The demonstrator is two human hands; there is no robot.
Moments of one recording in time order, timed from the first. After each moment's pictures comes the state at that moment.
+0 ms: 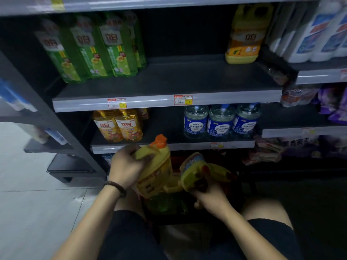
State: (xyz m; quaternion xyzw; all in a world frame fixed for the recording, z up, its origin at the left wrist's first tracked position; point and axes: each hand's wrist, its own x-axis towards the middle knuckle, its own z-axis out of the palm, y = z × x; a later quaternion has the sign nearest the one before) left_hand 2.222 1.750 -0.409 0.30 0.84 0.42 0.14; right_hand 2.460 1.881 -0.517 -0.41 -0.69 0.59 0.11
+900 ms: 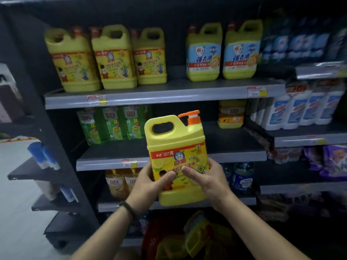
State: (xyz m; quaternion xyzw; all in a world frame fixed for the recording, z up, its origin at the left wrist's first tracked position) left_hand 2.258 1.775 -0.271 0.36 0.62 0.63 0.30; right_hand 2.413 1.911 -0.277 -0.22 -0.66 0.63 0.34
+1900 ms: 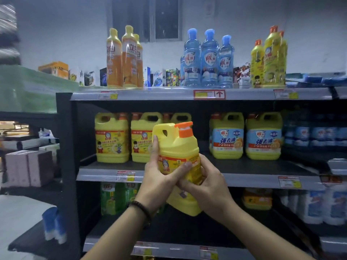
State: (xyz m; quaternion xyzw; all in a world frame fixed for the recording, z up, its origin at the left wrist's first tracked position) left_hand 2.180 1.815 -0.059 0.46 0.56 0.68 0.08; right_hand 2.301 1.927 -0.074 -0.02 -0.77 0.47 0.44
